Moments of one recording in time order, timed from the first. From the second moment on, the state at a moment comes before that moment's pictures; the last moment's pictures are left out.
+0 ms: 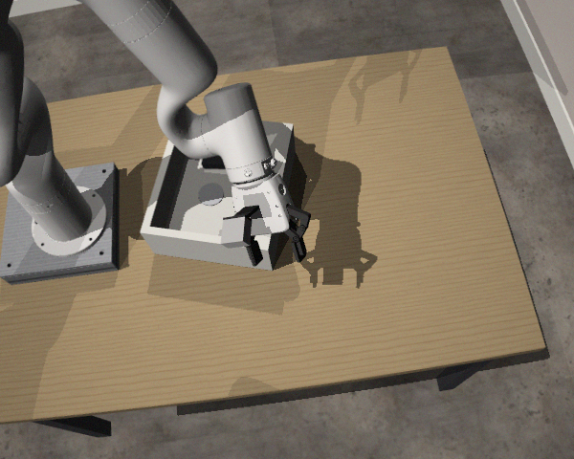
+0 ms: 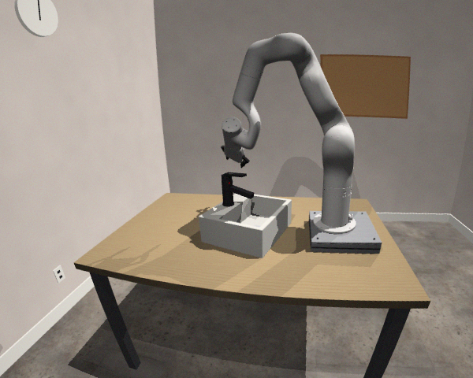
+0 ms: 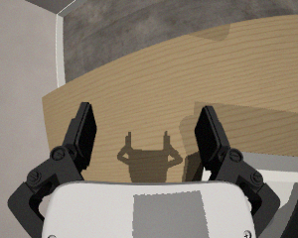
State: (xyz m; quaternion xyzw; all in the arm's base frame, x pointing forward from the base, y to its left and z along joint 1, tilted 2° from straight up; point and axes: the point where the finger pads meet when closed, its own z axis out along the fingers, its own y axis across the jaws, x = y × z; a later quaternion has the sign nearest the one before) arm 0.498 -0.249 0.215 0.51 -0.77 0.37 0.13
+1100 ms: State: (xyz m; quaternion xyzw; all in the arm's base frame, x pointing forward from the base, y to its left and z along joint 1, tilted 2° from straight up) arm 0.424 -0.102 0.269 0.04 -0.98 0.19 0.02
